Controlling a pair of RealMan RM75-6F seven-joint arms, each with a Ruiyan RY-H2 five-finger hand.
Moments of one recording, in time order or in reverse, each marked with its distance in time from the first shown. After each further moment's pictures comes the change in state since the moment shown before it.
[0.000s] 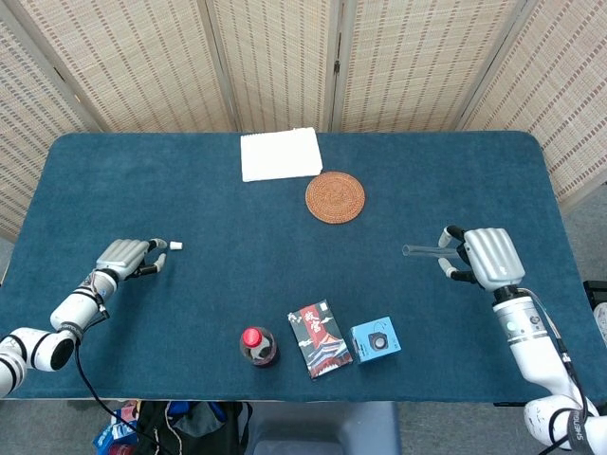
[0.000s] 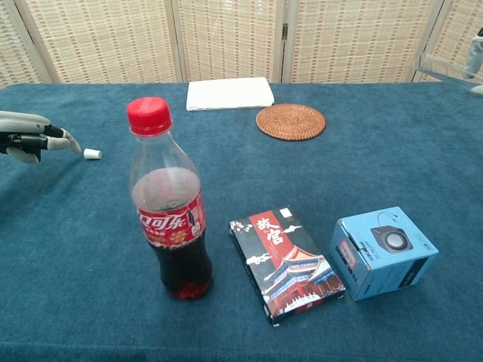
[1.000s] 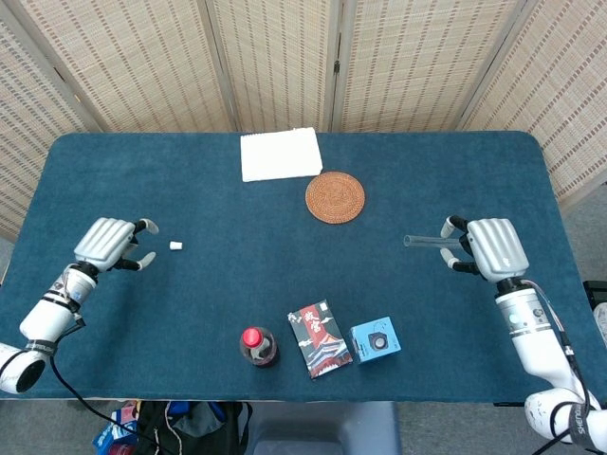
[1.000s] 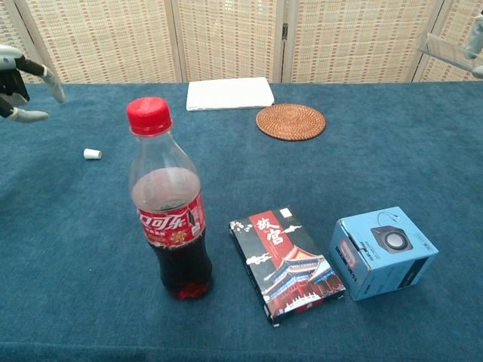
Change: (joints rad) left arm 0.119 0.133 -0.080 -0.156 0.251 0.295 -0.095; right arm 0.025 0.026 0.009 -0.008 0.022 0.015 -0.003
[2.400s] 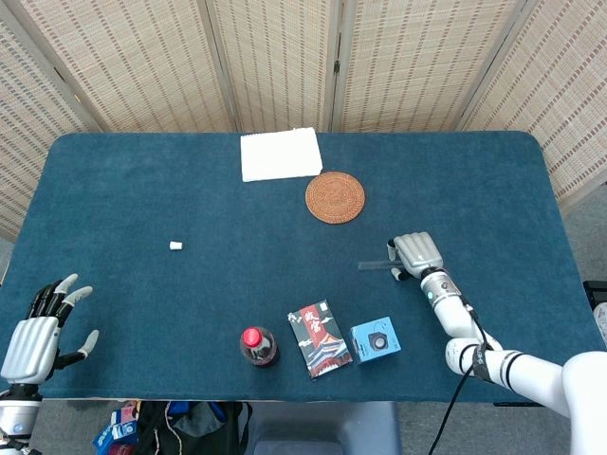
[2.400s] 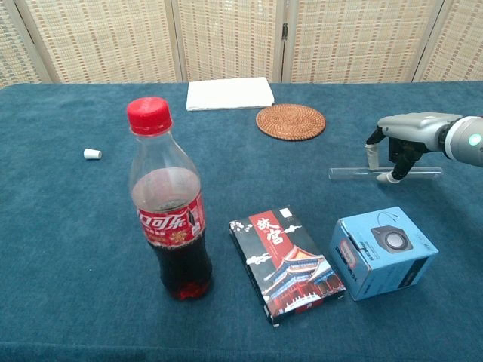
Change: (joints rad) left arm 0.557 0.055 0.121 -0.432 0.055 0.682 0.167; right arm 0.295 -0.438 -0.065 0.529 0.320 -0.438 -0.241
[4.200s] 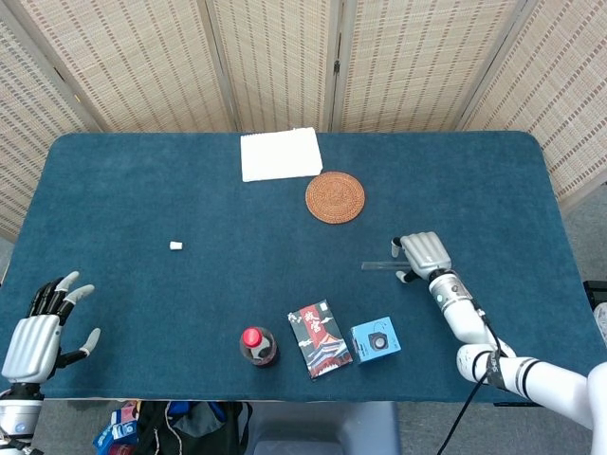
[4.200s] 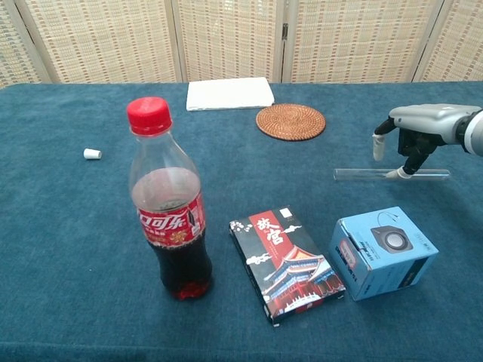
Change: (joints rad) left arm 0.005 0.015 -0.005 -0.067 -0.017 0.007 0.054; right arm -0.054 0.055 0.033 -0.075 -0.065 0.017 0.026
